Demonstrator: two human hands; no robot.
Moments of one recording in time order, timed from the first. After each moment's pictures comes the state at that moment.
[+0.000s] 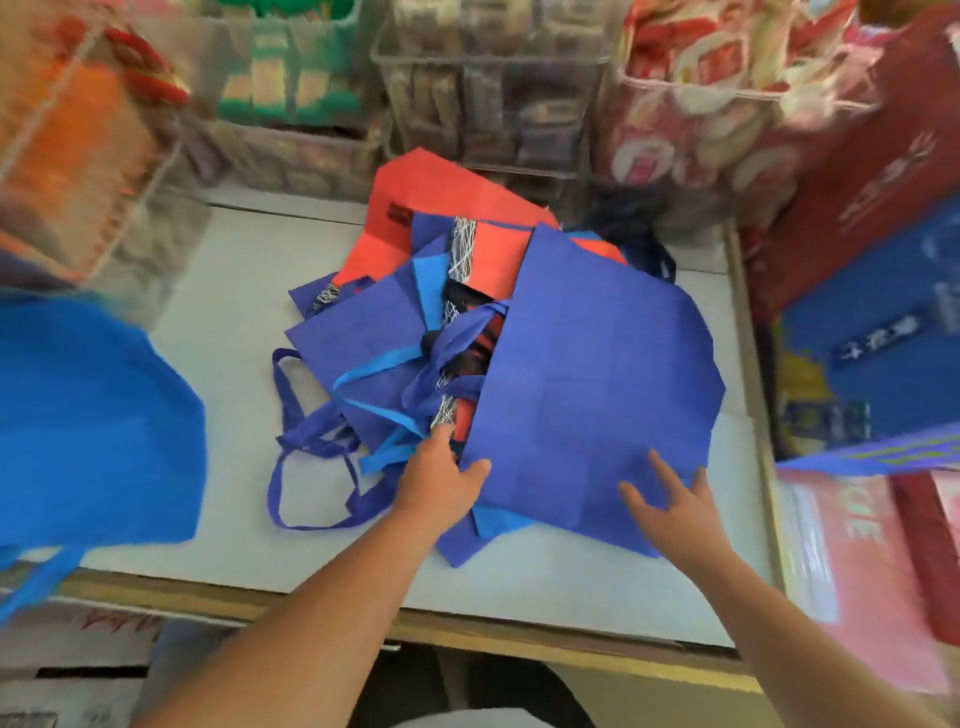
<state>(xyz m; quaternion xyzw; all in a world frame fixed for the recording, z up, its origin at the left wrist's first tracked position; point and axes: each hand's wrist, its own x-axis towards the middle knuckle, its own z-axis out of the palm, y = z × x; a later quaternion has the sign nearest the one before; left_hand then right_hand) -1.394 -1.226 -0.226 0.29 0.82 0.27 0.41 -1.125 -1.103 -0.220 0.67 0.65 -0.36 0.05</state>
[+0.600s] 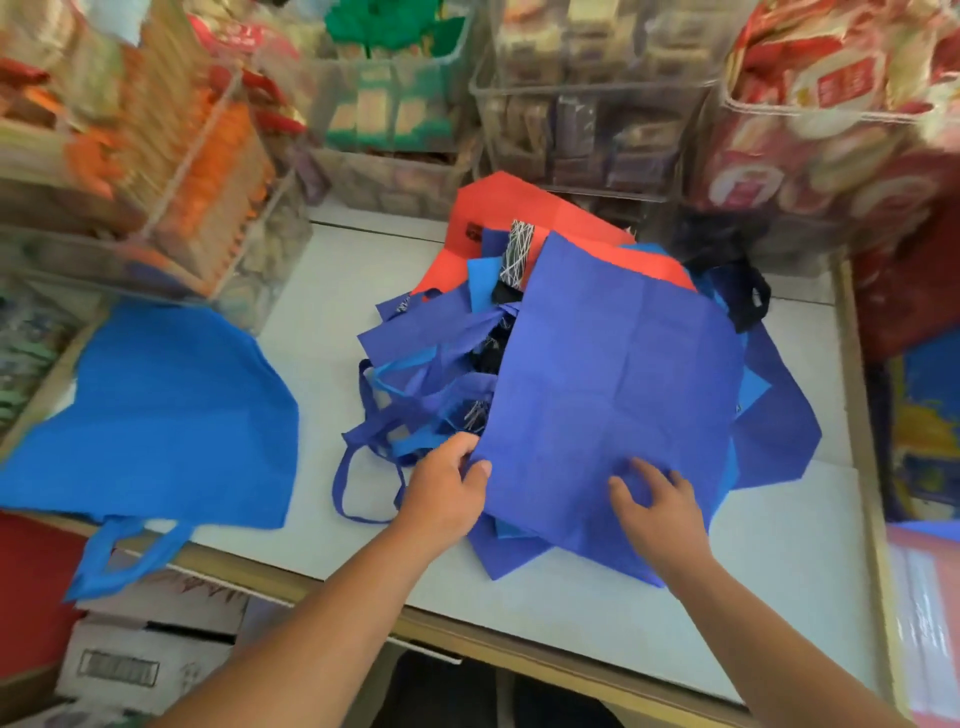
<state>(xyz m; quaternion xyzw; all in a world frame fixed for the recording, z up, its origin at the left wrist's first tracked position) -1.447 -1.266 -0.189 0.26 0.80 0.36 0.39 -1.225 -1.125 -0.219 0.62 0.66 -0.42 0.02</state>
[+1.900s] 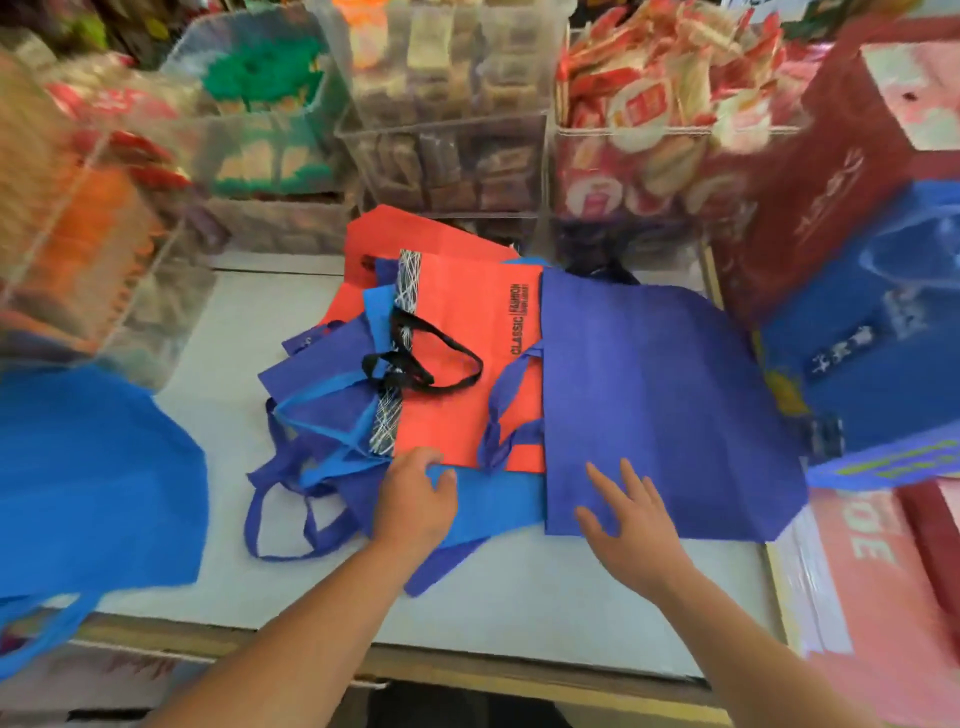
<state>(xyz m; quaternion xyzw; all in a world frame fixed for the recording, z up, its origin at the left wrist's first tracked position) -1.380 -1.209 -0.204 0.29 0.87 0.29 0.28 -1.129 -1.098 -0.220 0.53 0.78 -0.34 0.07</state>
